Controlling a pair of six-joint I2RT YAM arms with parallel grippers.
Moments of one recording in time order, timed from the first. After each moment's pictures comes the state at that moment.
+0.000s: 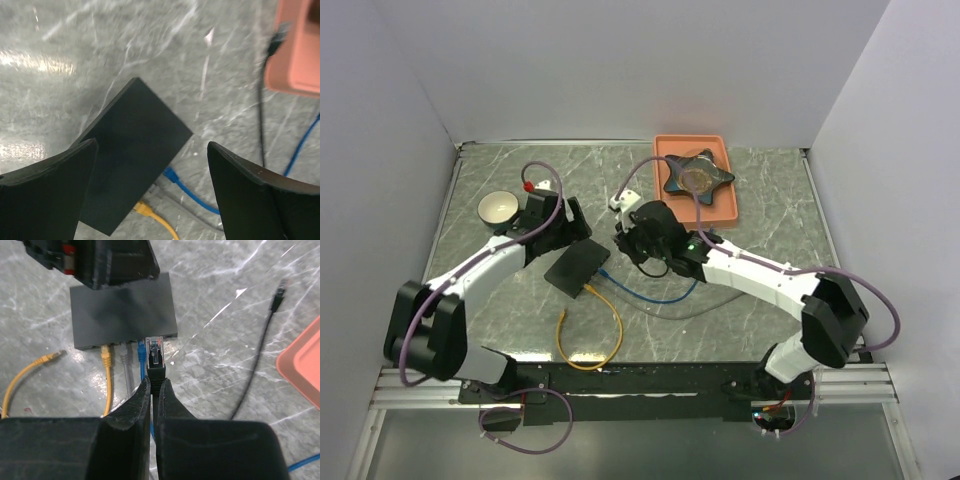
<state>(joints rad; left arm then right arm) -0.36 1.37 0.91 -0.25 -0.07 -0.65 0.88 1.49 1.13 -0.19 0.04 0.05</state>
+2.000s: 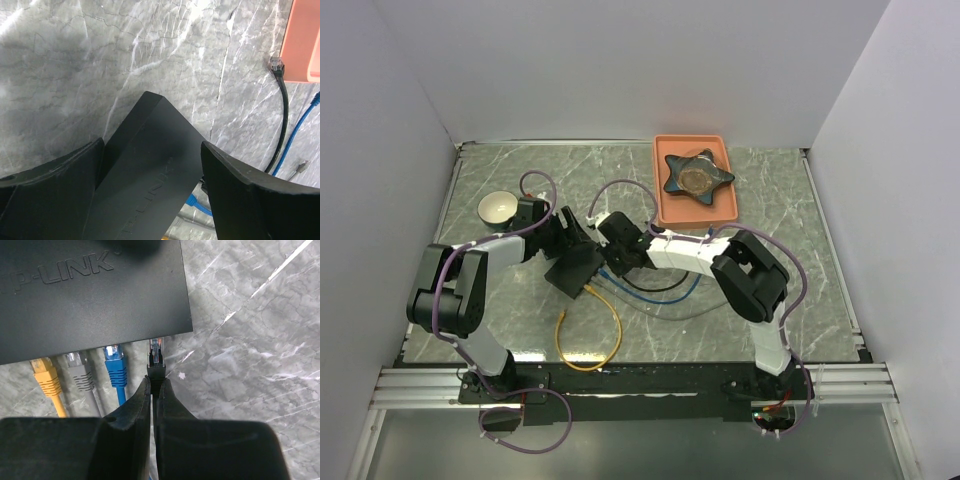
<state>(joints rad) -0.19 1.66 0.82 0.04 0.31 -0.62 0.88 2.00 1.35 -0.30 0.03 0.12</state>
